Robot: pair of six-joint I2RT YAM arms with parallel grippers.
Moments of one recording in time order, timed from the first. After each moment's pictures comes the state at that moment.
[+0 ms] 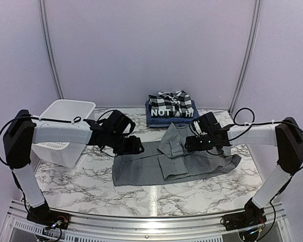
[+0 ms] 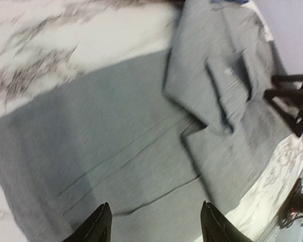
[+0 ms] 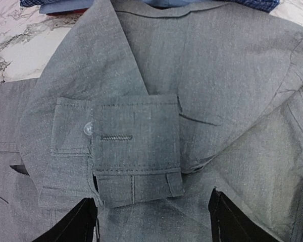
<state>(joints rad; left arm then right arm) -0.82 1.82 1.25 -0.28 0.10 -0.64 0.53 1.62 0.95 -0.23 0.10 0.31</state>
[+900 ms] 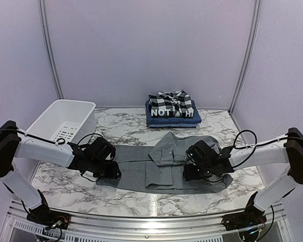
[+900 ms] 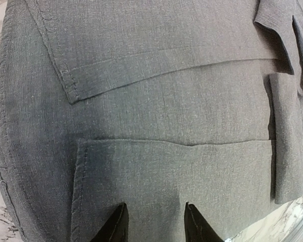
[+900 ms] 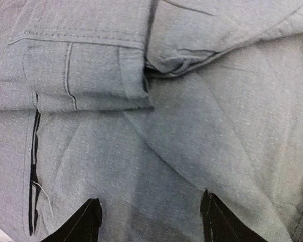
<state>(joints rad) -0.85 1.58 0.73 -0.20 0.01 -0.73 0.84 1.48 0.68 -0.28 0.21 0.64</state>
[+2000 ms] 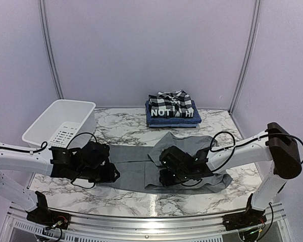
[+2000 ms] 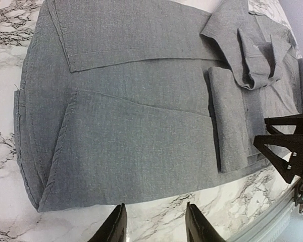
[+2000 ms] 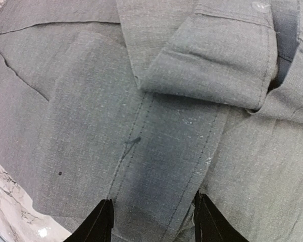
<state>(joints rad) -1.05 1.30 0.71 -0.35 -0.17 -0.96 1.08 1.68 0.91 -0.28 0.19 0.74</state>
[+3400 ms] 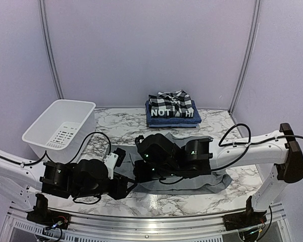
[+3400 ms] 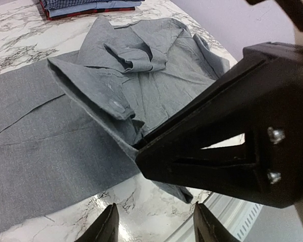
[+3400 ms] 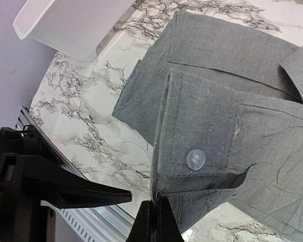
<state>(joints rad) -1.39 1.21 0.67 -0.09 -0.36 -0.74 1.31 1.66 1.28 -0.40 0.21 0.87</state>
